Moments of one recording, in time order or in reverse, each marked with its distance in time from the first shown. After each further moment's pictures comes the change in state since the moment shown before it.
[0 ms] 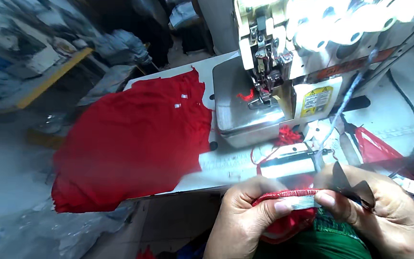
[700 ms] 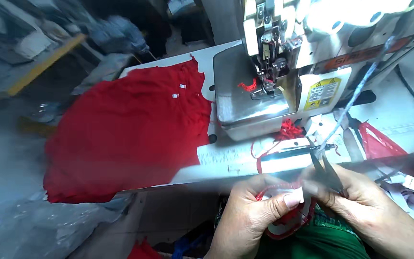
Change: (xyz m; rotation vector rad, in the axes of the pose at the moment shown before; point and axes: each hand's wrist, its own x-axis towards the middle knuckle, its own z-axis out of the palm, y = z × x) left_hand -0.006 -0.012 0.010 -0.107 0.133 -0.213; right_hand -0.010 0.015 0.018 0.059 0.068 0.274
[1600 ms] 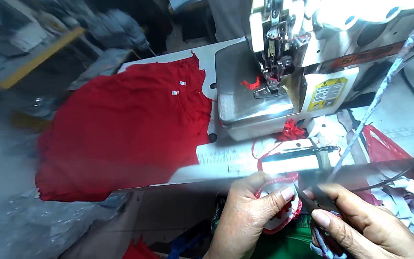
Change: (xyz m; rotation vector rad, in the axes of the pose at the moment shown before) left_hand 0.004 -0.004 -0.002 0.088 0.089 -0.014; right_hand -0.022 -0.035 -0.002 -0.046 -0.183 0.160
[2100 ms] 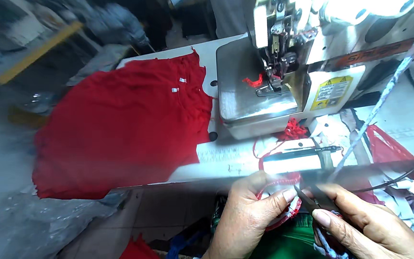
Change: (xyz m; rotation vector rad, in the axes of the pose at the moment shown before) left_hand 0.001 -0.004 -0.005 0.101 -0.017 0.059; right_hand 0.003 0.003 -0.002 -0.034 -0.030 0.005
